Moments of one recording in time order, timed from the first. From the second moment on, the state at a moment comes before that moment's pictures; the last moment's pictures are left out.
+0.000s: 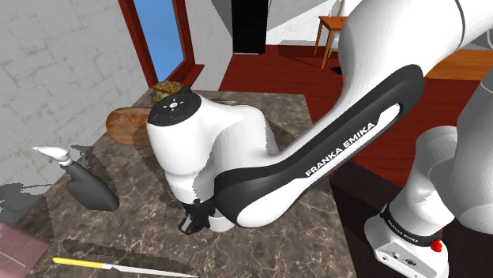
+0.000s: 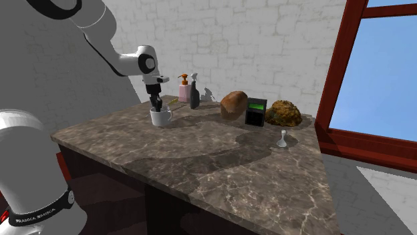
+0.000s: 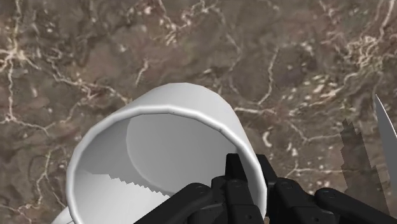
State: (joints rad) arm 0.53 0.14 0.35 -2.13 -0.14 2.26 0.73
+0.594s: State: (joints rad) arm 0.53 0.14 0.35 -2.13 -0.15 2.27 0.73
